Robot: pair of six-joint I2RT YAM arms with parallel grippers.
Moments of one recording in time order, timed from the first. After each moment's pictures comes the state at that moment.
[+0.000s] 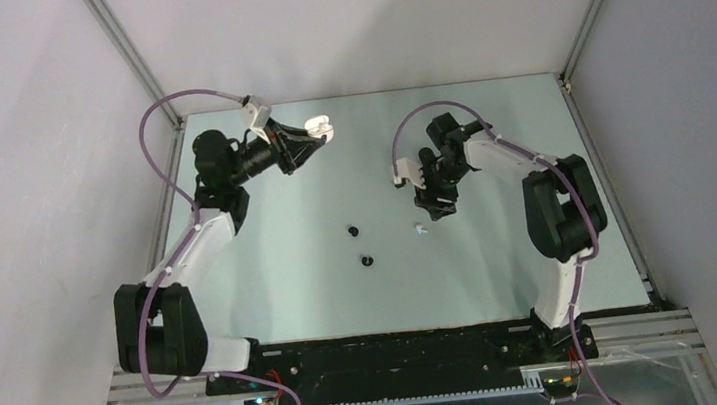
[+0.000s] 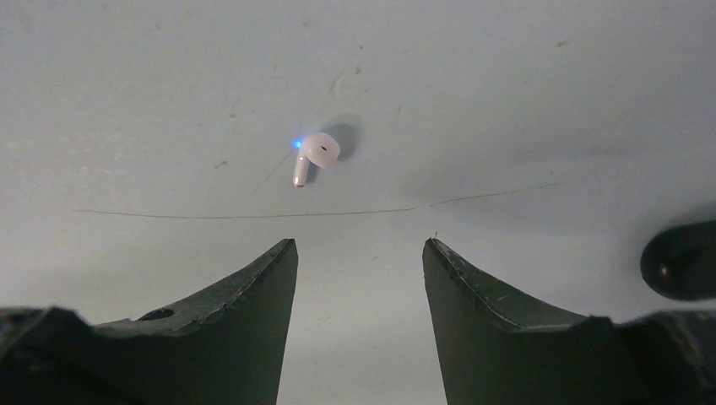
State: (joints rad) left arm -0.15 1.39 0.95 0.53 0.90 -0.23; right arm 0.39 1.86 1.42 -0.89 -0.50 -1.13
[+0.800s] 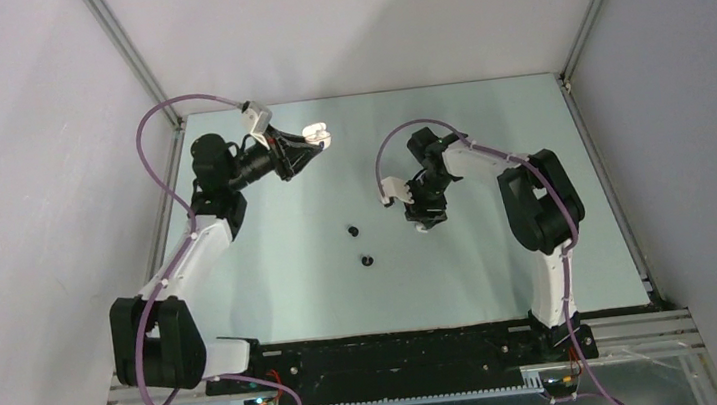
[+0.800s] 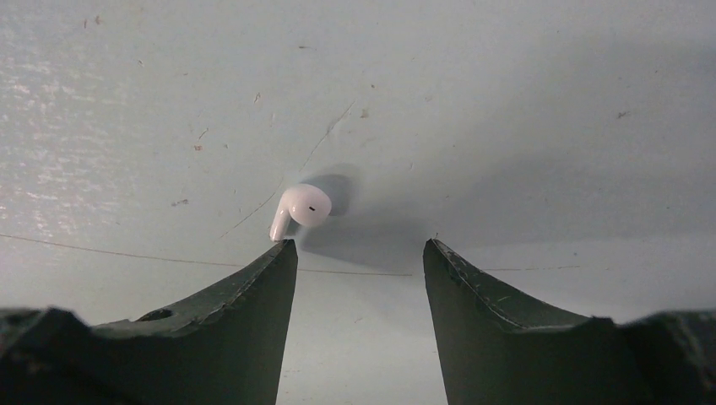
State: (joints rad) left arm -0.14 1.32 0.93 0.40 0.87 -0.18; right arm 0.47 2.00 1.44 -0.85 -0.39 -1.22
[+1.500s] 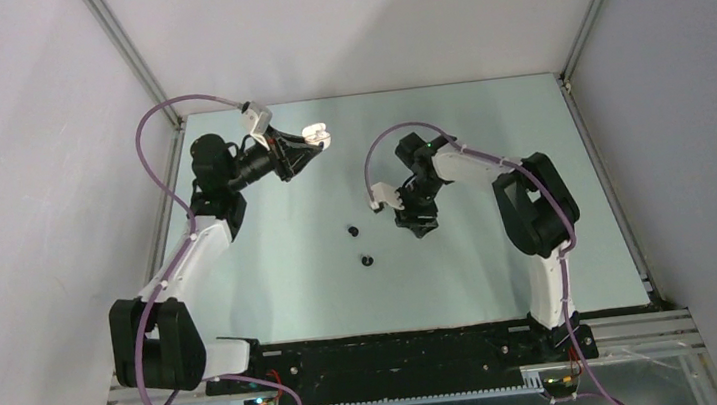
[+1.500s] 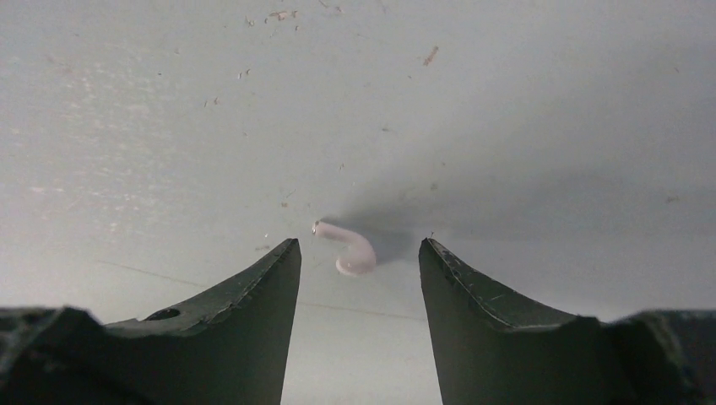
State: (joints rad) left arm -0.14 1.31 0.93 0.39 0.87 -0.16; right arm 0.54 2.00 1.45 -0.89 -0.43 -1.16
